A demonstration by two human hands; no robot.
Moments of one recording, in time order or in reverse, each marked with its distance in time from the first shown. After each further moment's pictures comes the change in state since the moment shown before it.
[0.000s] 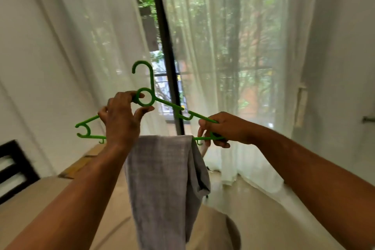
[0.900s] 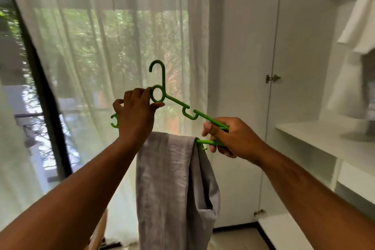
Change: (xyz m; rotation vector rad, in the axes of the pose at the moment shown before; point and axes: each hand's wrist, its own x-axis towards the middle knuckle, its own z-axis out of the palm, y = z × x) left_hand 0.170 0.302 0.363 -0.210 -0.043 0.319; right_hand -0.072 0.096 -0.315 -0.196 0.744 0.079
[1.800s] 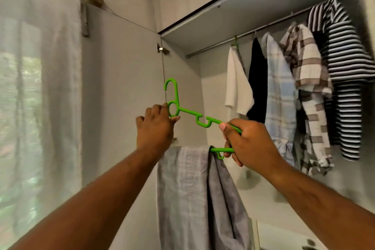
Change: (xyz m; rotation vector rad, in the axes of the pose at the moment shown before) left_hand 0.243 0.295 0.284 -0.611 -0.059 0.479; right_hand 0.128 0.058 -0.227 -0.726 0.978 -0.041
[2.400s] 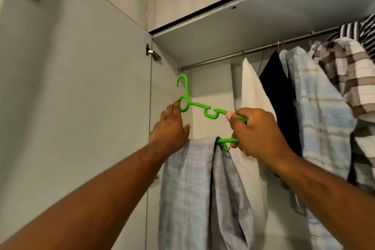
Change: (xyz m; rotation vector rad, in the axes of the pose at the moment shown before) left_hand 0.202 -0.032 0.217 -0.422 -0.023 0.143; right_hand 0.209 0.117 0.084 -0.354 0.176 -0.035
